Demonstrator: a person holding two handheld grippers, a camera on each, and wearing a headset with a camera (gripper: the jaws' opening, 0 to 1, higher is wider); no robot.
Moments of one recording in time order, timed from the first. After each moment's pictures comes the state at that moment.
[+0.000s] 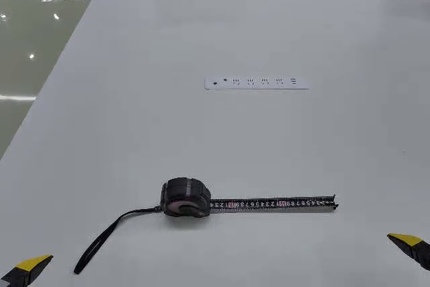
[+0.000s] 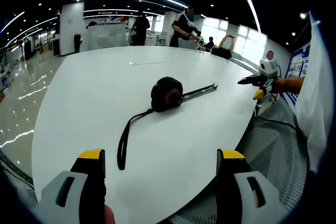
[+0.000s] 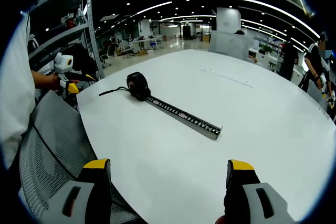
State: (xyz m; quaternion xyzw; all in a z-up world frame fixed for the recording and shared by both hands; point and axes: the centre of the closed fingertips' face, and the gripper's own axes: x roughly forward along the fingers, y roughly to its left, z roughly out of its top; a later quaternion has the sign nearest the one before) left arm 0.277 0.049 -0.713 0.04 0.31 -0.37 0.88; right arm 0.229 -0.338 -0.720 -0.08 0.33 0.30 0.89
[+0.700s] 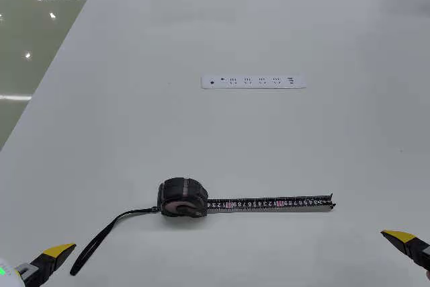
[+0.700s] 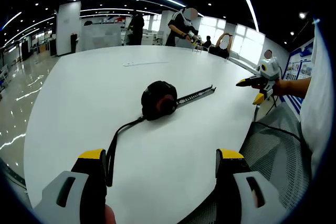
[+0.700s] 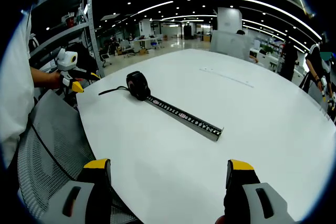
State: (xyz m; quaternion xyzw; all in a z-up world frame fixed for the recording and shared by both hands) left arm 0.296 0.012 -0.715 0.05 0.31 -0.38 0.87; right arm 0.234 -0.335 -0.722 -0.08 0.34 0.30 0.89
